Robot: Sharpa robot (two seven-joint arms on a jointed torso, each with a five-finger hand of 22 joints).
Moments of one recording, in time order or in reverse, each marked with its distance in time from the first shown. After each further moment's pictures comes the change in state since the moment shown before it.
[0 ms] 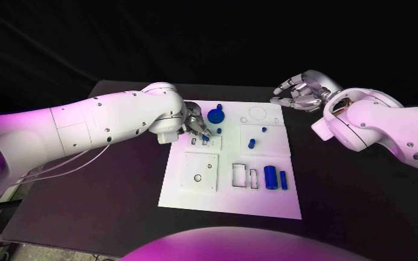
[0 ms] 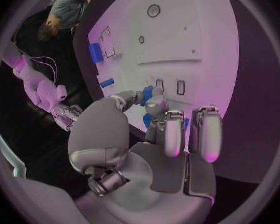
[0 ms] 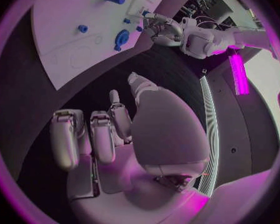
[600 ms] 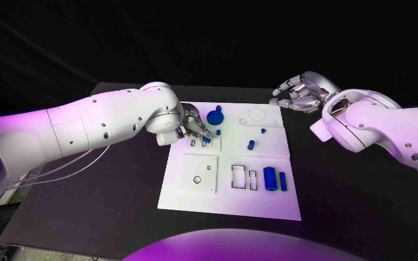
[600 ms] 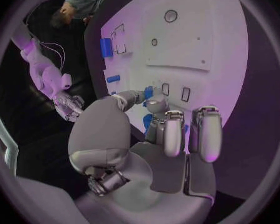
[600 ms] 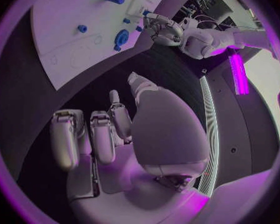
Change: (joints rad) left arm 0.001 -0.007 0.010 -0.021 0.162 0.002 -0.001; left_hand 0.032 0.001 0.011 0.011 -0.070 -0.015 0.000 -0.023 -0.014 -0.018 0.003 -0.013 -0.010 0.000 0.000 0.000 0.000 0.000 0.000 0.000 0.000 0.000; right arm 0.001 0.000 0.000 0.001 0.001 0.000 0.000; right_hand 0.000 0.000 0.000 0.000 -0.004 0.000 0.000 -0.004 -0.001 0.000 0.000 0.000 0.000 0.000 0.000 0.000 0.000 0.000 0.000 0.000 0.004 0.000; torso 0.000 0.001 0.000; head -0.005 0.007
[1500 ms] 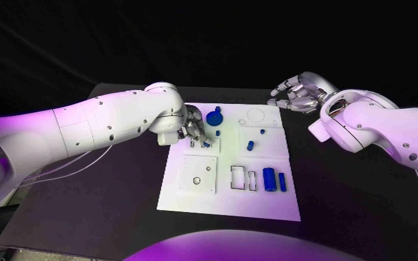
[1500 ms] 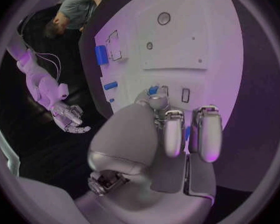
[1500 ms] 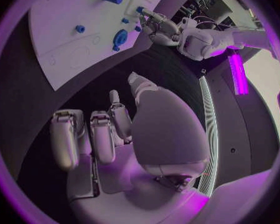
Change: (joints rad) left arm 0.001 0.032 0.002 -0.016 -0.070 0.069 -0.016; left_hand 0.527 0.302 -0.758 0.172 -0.213 -0.036 0.007 -0.104 -0.108 -0.061 0.001 -0.037 -0.025 0.000 0.000 0.000 0.000 0.000 0.000 0.000 0.000 -0.001; right arm 0.001 0.004 0.000 0.002 0.001 -0.002 0.001; right_hand 0.000 0.000 -0.003 0.003 0.000 0.000 0.000 0.000 -0.002 0.000 0.000 0.000 0.000 0.000 0.000 0.000 0.000 0.000 0.000 0.000 0.000 0.000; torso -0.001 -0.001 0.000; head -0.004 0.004
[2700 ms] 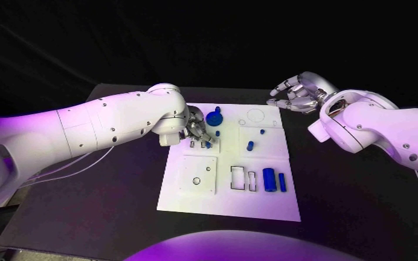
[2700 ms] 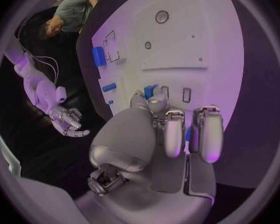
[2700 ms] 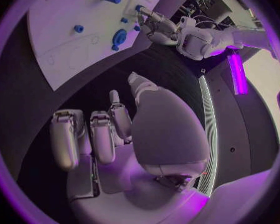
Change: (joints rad) left arm -0.003 0.014 0.000 -0.002 -0.031 0.003 -0.011; left_hand -0.199 0.087 -0.322 -0.051 0.108 0.008 0.010 0.014 -0.001 0.012 0.011 0.038 0.034 0.004 0.011 0.000 0.000 0.000 0.006 0.013 0.000 0.000; right arm 0.001 0.000 0.000 0.005 0.002 -0.006 0.003; right_hand 0.000 0.000 0.000 0.000 -0.004 -0.003 0.003 0.000 -0.003 0.000 0.000 0.000 0.000 0.000 0.000 0.000 -0.001 0.000 0.000 0.000 0.000 -0.001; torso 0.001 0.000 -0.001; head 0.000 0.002
